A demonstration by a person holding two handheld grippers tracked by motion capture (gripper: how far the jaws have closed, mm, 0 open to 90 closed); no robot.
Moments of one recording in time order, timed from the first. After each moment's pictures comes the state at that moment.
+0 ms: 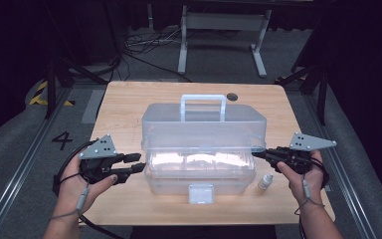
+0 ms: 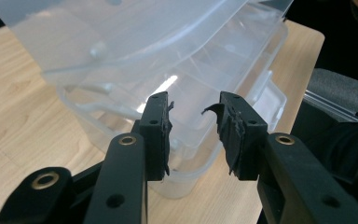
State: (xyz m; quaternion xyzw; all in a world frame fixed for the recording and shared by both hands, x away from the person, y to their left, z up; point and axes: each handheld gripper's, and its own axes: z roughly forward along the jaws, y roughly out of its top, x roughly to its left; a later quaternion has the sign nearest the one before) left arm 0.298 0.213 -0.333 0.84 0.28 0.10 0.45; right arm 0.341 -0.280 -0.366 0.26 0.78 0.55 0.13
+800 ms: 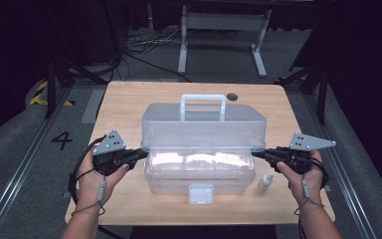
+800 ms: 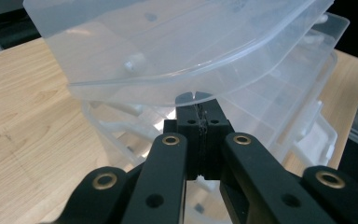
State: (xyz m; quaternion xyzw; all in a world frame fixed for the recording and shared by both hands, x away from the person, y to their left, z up) left arm 0.318 0.196 -0.354 0.80 0.33 0.15 0.48; right arm 0.342 -0.279 -0.367 0.26 0.78 0.56 0.13
